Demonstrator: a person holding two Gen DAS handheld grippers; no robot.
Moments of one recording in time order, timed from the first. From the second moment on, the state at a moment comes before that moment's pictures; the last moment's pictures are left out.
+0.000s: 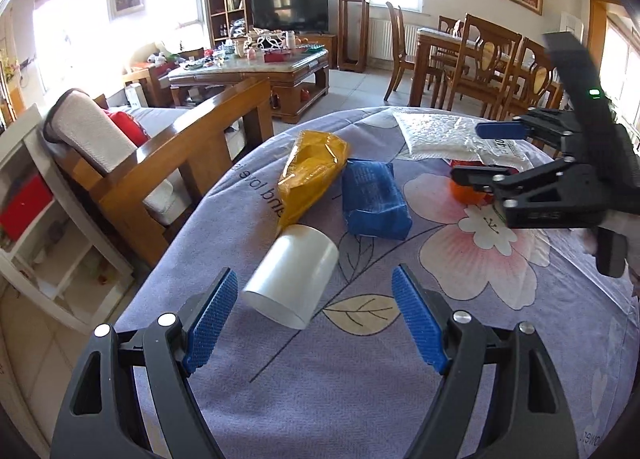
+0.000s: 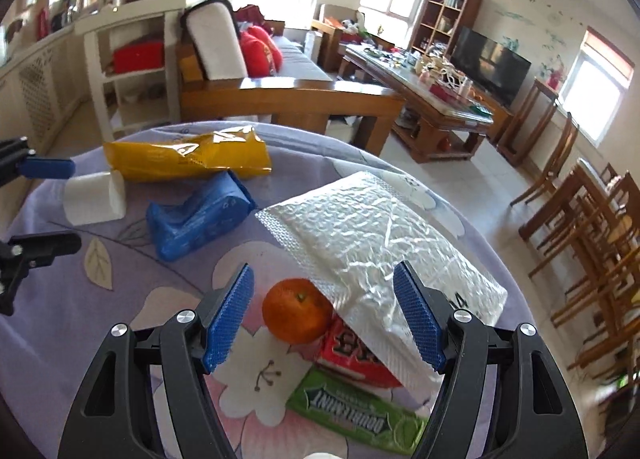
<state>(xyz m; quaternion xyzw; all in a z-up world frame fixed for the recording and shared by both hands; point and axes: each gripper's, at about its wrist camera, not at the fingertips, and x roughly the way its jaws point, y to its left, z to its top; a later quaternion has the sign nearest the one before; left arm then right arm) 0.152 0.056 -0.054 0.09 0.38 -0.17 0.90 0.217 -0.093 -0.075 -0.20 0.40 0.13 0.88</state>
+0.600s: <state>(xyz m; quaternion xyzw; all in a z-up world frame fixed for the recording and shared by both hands) 0.174 0.058 -0.065 0.08 0.43 -0.21 0.87 0.231 -0.107 -0.057 -0.18 0.39 0.11 0.90</state>
